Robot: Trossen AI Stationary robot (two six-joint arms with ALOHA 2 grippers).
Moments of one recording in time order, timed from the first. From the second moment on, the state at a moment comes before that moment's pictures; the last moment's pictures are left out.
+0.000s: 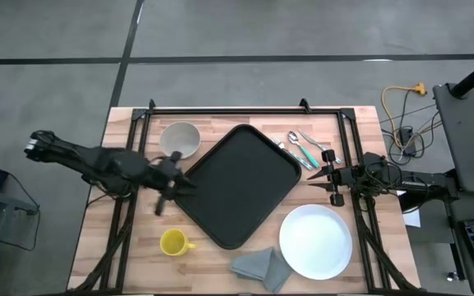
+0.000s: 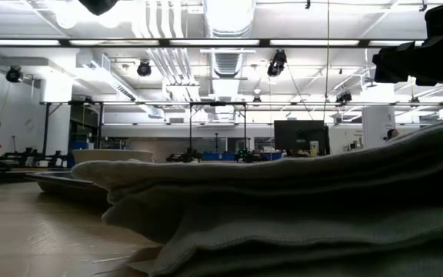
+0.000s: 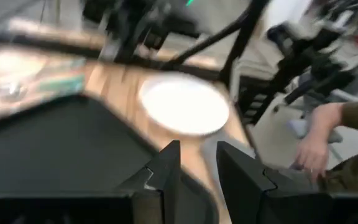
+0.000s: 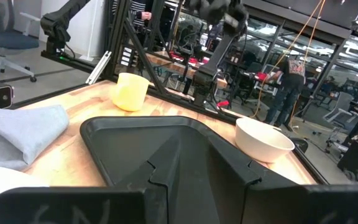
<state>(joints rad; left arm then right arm) -0.28 0.85 0.85 -0.29 -0.09 -0.32 -0.12 0.05 0.01 0.06 -0.31 -0.27</state>
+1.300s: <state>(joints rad) -0.79 1.69 1.88 -1.55 -0.39 -1.50 -0.12 0.05 0.01 0.06 -0.31 -0.27</state>
